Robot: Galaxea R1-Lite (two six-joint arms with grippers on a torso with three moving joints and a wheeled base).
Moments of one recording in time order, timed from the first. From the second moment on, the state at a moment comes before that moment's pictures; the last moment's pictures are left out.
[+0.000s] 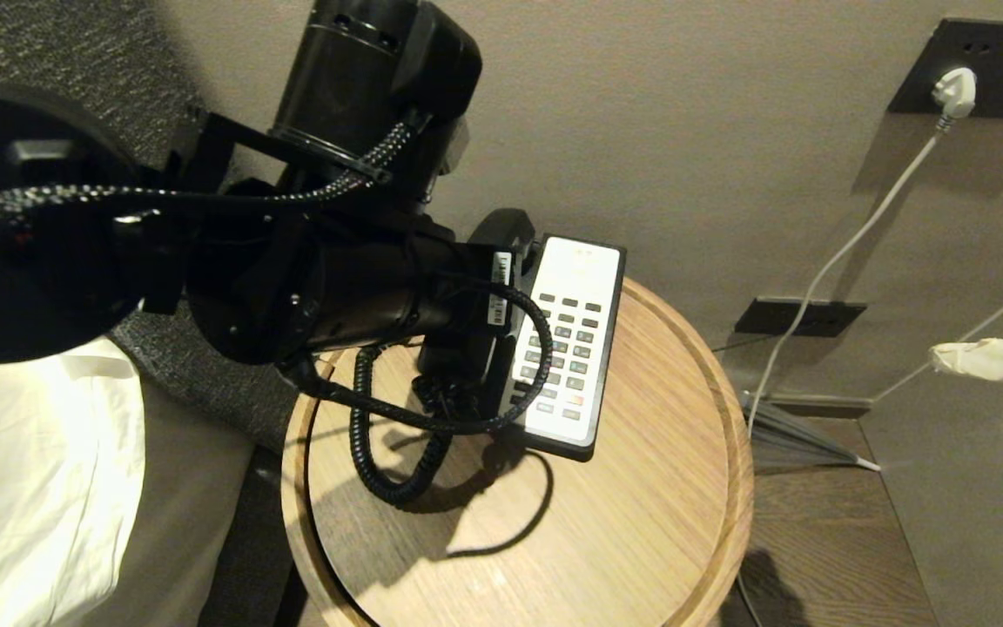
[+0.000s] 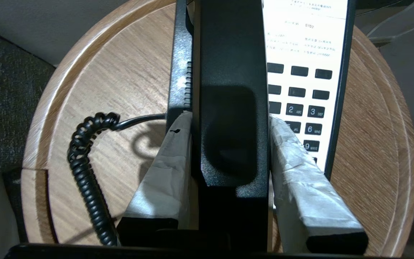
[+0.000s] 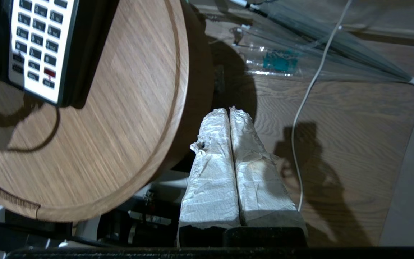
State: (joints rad) left arm -0.89 1.70 -1.57 0.37 0.47 -0.33; right arm 0.56 1.14 -1.13 0.54 -0.26 0.30
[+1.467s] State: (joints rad) left arm -0.83 1.77 -1.52 0.33 0.46 -0.28; right arm 0.56 1.07 -1.06 0.54 -0.25 0.30
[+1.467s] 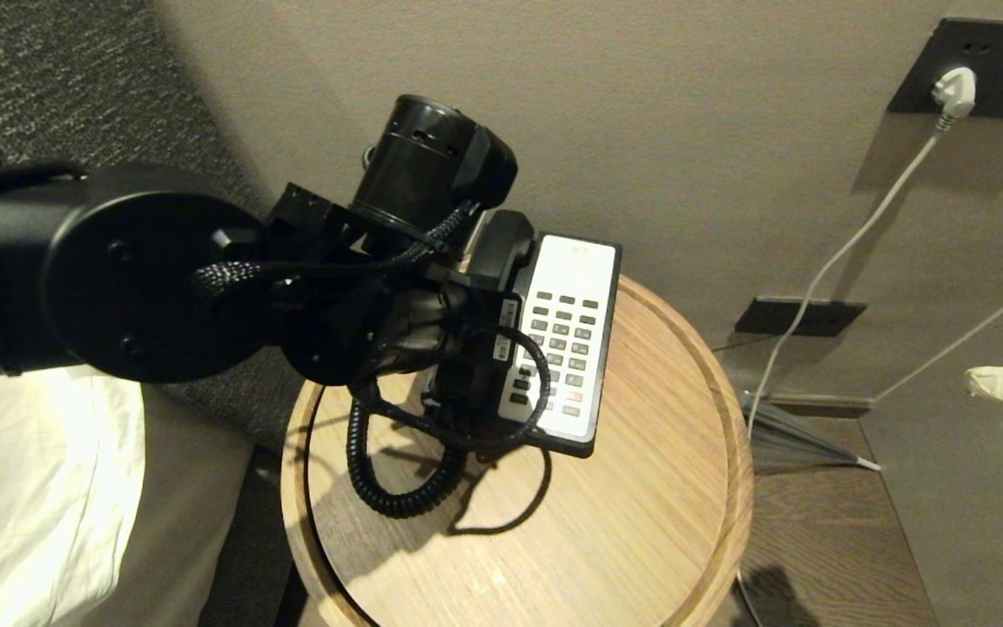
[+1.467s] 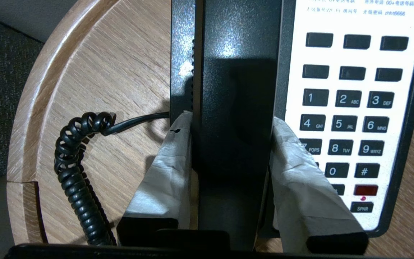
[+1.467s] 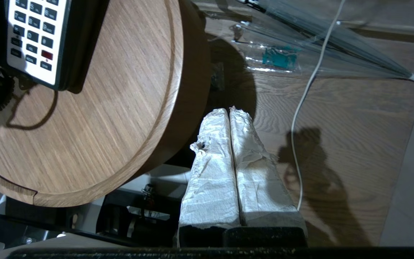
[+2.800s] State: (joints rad) left arm -0.84 1.57 -1.40 0.28 0.43 -0.27; right arm 0.57 1.09 -1.03 0.53 -0.25 0.30
